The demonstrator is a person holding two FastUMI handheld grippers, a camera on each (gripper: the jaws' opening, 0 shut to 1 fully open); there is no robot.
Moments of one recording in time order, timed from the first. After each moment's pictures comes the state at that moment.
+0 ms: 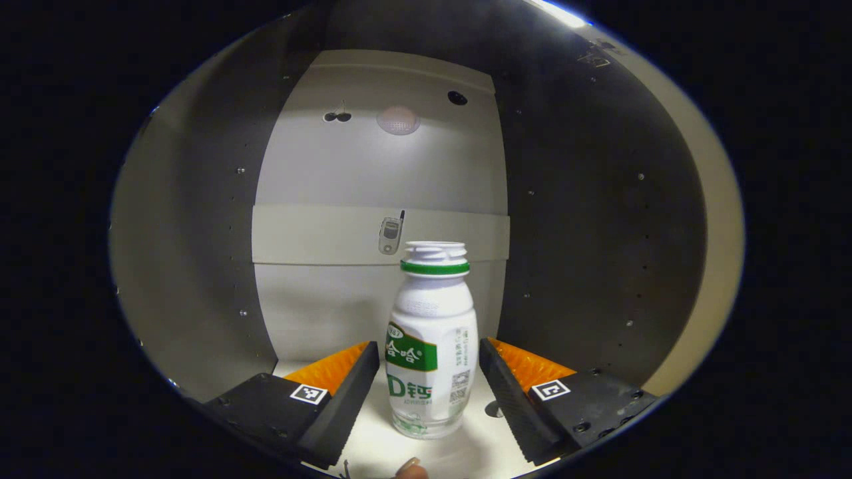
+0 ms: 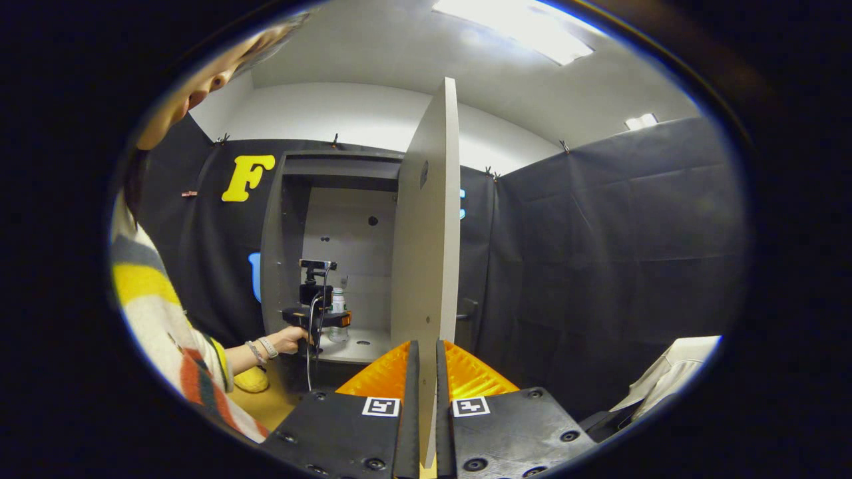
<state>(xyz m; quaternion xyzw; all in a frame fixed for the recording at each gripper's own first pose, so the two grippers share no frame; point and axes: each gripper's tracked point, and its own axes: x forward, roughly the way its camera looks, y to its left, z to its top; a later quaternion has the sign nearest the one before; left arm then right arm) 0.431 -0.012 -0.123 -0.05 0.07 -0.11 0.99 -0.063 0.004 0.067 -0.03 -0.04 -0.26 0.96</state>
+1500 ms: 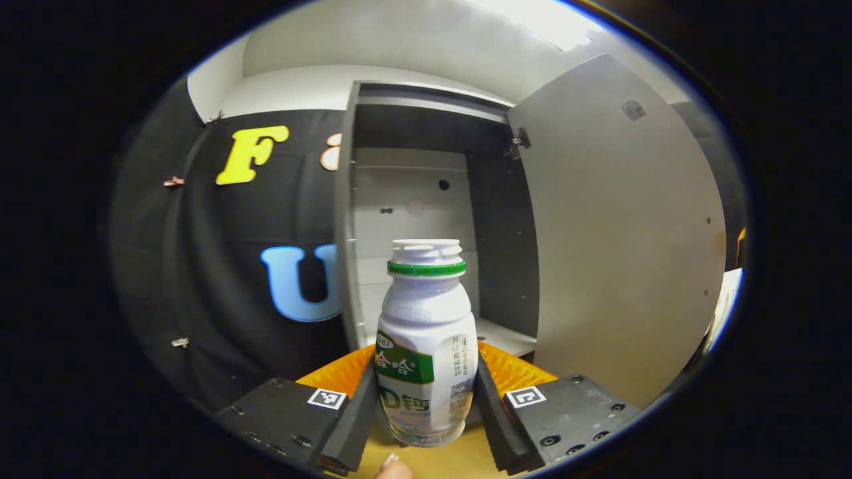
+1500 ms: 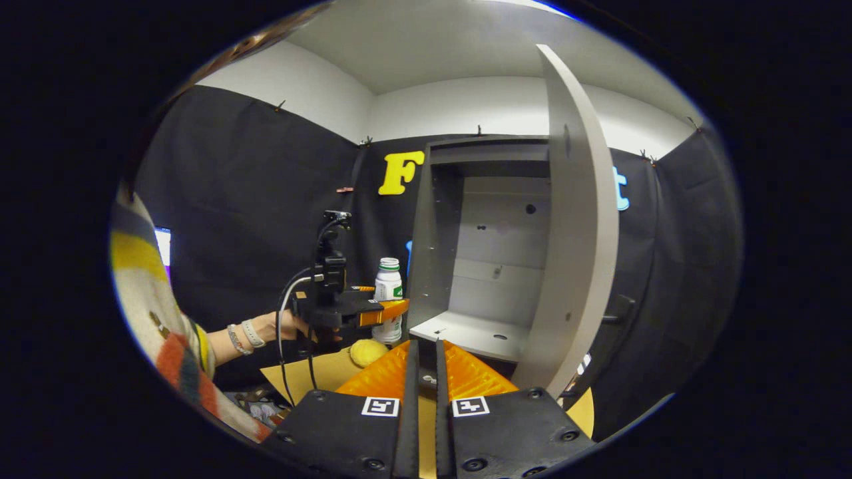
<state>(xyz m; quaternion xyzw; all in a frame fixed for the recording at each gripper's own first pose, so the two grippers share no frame) 0.070 0.075 -0.048 0.00 0.03 -0.05 1.00 -0.026 0.091 0.028 -0.04 0.00 0.16 0.99</state>
